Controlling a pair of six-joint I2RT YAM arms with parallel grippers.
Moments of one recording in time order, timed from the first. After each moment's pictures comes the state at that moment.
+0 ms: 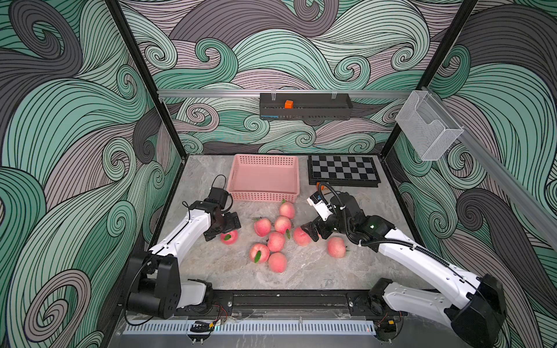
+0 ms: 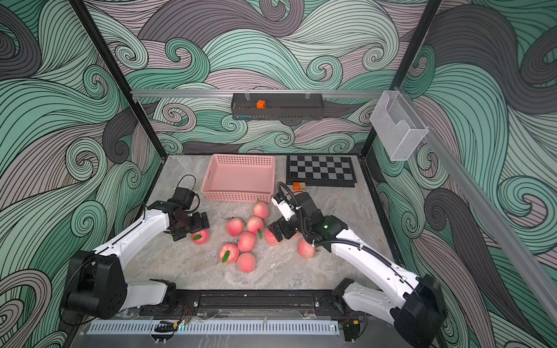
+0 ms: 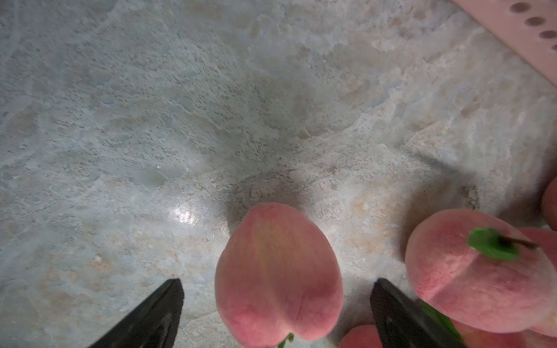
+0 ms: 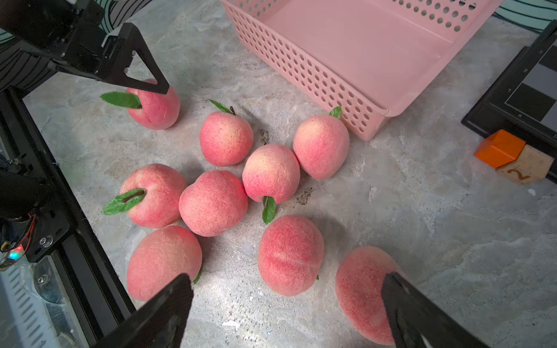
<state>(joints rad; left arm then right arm) -0.18 1.34 0.85 -0.86 0.00 -0.56 0.68 1.11 0.86 -0.54 -0.13 0.04</state>
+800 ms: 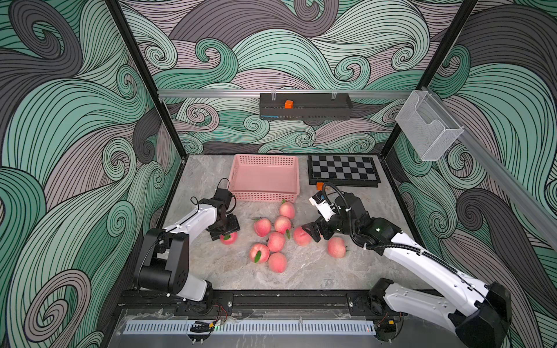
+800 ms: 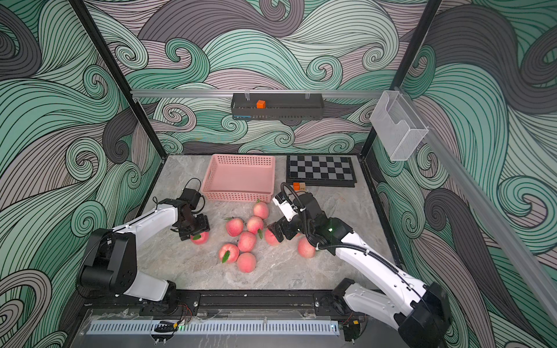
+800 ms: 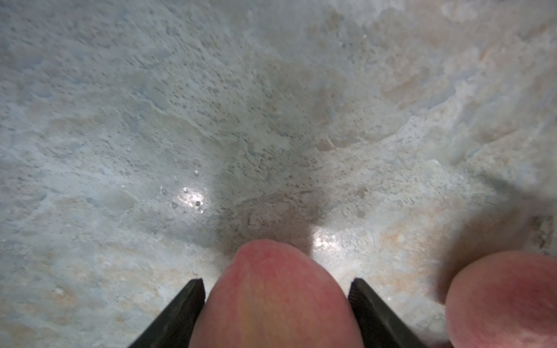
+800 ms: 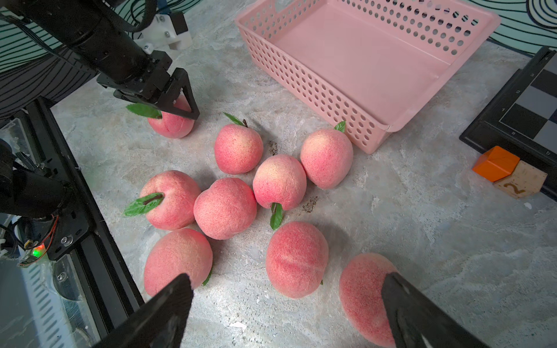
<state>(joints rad) -0.18 1.48 0.85 -0.80 0.00 -0.56 0.67 1.04 0.86 -0.54 -0.15 0.03</state>
